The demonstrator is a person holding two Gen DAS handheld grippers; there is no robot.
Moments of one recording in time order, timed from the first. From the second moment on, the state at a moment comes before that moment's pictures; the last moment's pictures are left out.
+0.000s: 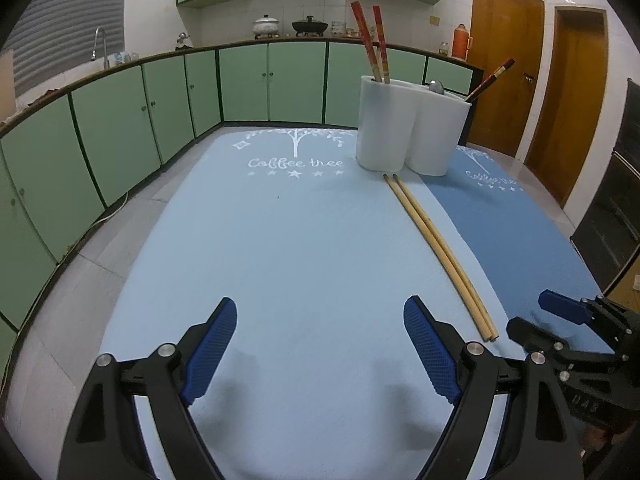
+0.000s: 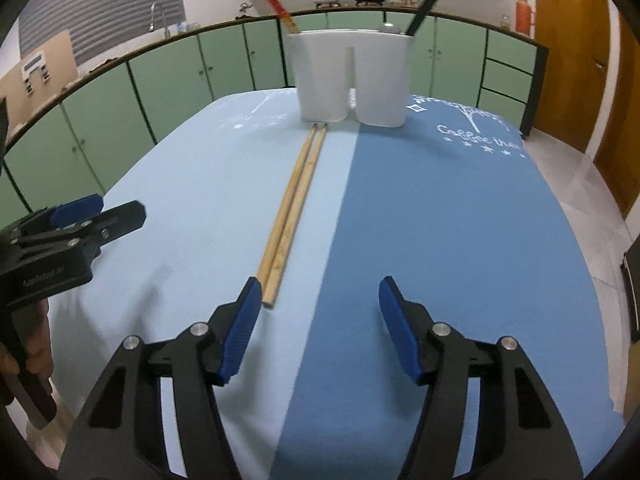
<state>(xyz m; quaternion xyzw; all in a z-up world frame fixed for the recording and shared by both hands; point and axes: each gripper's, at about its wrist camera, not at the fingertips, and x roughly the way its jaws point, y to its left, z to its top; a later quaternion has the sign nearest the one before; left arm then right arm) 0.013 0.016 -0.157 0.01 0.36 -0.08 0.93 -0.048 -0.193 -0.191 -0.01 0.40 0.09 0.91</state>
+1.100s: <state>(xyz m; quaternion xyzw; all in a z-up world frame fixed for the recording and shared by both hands) 0.020 0.009 -0.159 0.00 0.37 -0.08 0.92 -0.034 -0.182 -0.203 -0.03 0.41 0.10 0.91</state>
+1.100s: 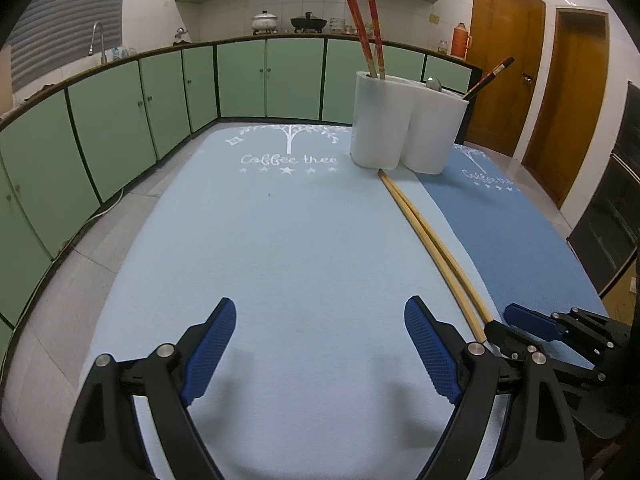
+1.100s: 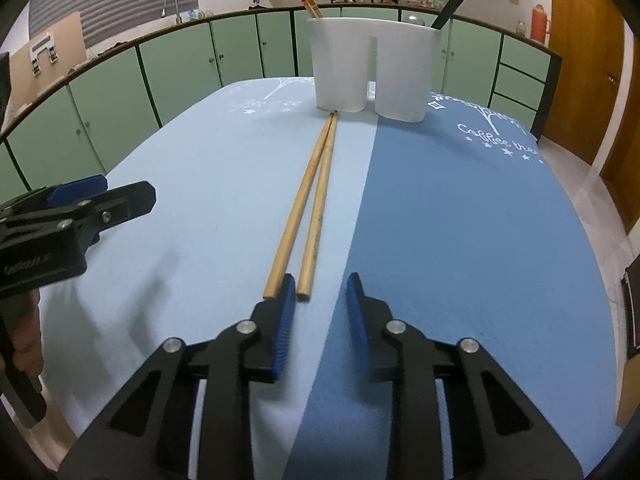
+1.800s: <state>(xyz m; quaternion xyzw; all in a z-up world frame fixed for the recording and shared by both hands) 0.013 -0.053 -0.170 -0.01 0.39 -0.11 0.91 -0.054 -0.254 -0.187 0.03 0.39 0.03 0.92</state>
